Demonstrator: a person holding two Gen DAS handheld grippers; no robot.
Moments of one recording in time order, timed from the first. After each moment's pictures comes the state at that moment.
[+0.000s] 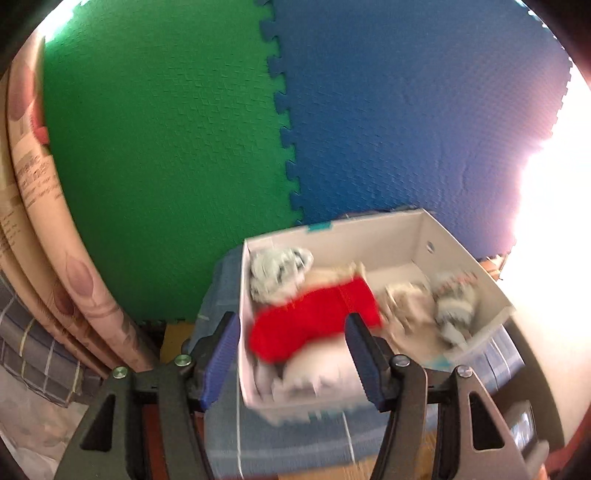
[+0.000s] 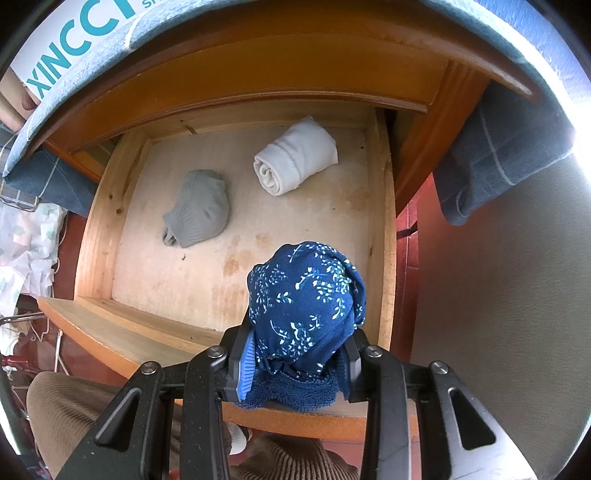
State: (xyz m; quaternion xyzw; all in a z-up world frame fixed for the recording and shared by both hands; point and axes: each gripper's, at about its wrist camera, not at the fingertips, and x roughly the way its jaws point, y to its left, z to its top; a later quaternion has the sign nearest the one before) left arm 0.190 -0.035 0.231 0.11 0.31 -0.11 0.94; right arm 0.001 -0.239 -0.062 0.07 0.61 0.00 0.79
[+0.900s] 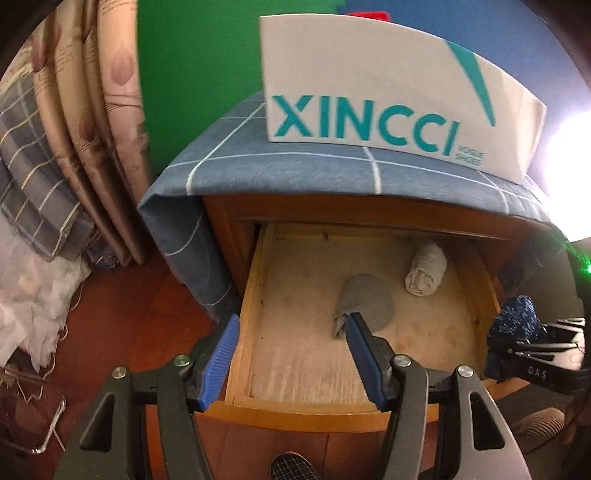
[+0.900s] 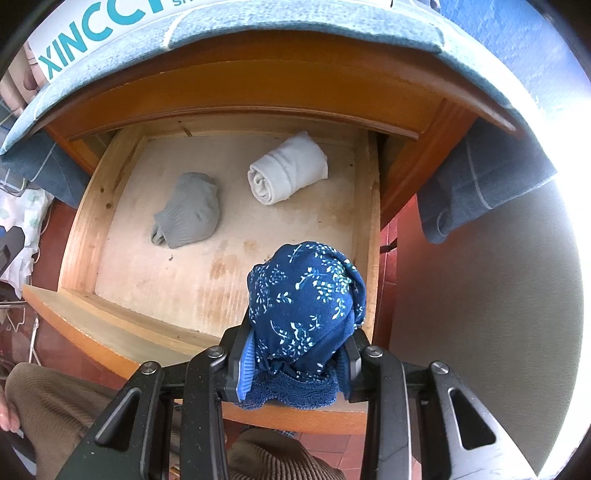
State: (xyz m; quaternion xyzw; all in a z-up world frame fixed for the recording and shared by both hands) left arm 0.065 -0.011 0.017 0.02 0.42 0.00 0.91; right arm -0.004 -0.228 -0.051 0.01 0.59 -0.03 0.80
